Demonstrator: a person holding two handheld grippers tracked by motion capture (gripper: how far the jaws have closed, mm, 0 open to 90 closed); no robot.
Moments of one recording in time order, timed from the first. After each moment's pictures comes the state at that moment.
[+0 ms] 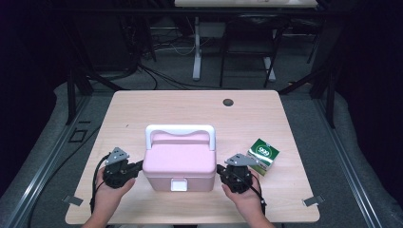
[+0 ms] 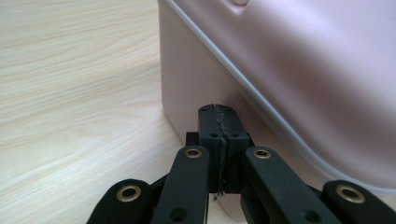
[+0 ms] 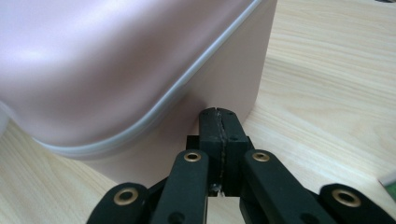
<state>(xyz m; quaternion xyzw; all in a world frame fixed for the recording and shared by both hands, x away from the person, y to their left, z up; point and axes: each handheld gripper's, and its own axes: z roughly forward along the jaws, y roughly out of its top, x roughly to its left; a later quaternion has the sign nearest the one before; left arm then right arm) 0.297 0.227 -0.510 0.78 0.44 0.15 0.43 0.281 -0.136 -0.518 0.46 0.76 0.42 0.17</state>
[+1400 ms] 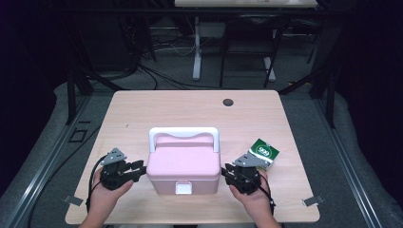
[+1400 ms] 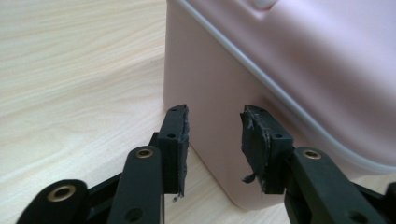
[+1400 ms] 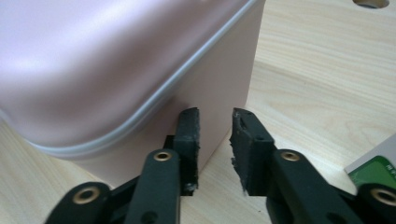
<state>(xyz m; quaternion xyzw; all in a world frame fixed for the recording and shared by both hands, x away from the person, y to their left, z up) 0.297 0.239 -0.505 0.78 0.42 0.13 0.44 0.277 -0.157 -0.512 0.45 0.77 0.41 0.18</state>
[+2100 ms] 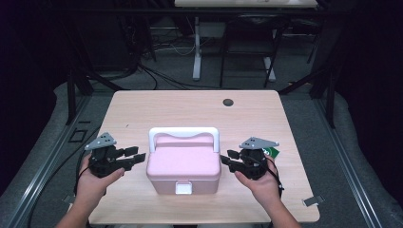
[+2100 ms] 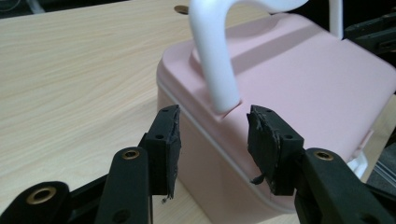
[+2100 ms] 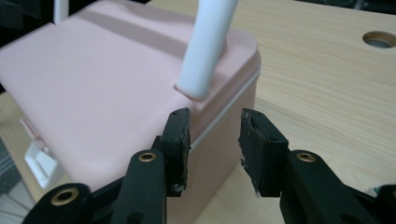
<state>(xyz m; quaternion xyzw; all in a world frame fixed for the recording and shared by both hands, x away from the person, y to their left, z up) 0.306 0.244 -0.446 0.78 0.39 0.11 0.47 0.298 -0.170 -0.461 0.42 0.77 0.45 0.14</state>
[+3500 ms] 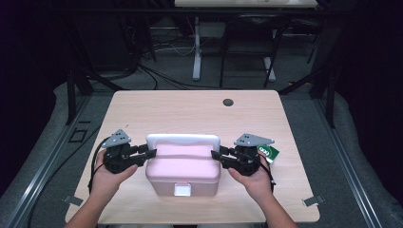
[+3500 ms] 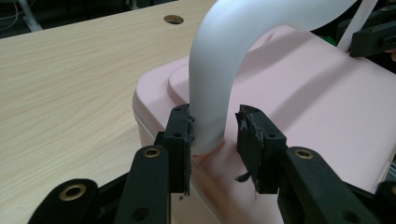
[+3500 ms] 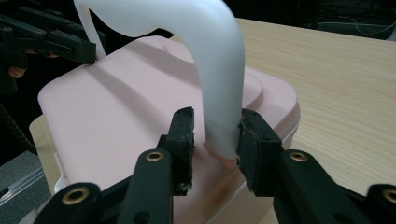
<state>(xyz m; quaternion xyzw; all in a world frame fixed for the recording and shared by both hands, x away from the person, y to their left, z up) 0.314 0.214 -0.450 0.79 0.37 0.13 0.48 0.307 -0.155 -0.460 0.38 0.76 0.52 0.11</state>
